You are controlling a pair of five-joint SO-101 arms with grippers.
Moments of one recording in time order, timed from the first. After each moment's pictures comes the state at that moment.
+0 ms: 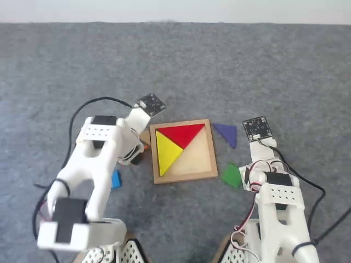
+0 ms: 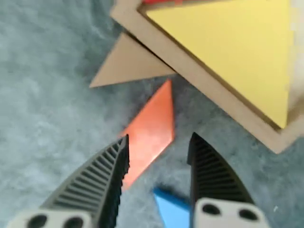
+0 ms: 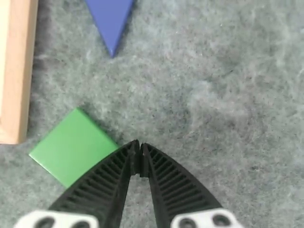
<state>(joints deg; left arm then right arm) -2.7 -3.2 41.7 60.0 -36.4 1.9 -44.4 77.7 41.2 19.5</state>
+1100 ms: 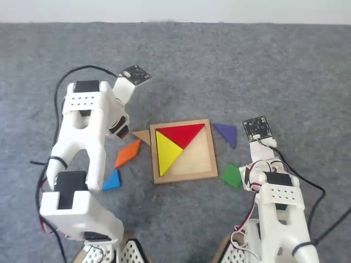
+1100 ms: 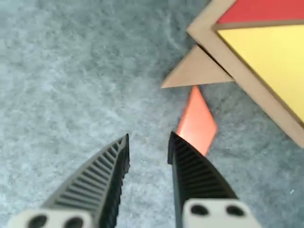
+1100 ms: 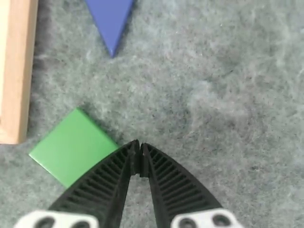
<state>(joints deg) -9.1 9.5 11.4 79.2 -38.5 1.9 -44.4 77.7 41.2 19.5</state>
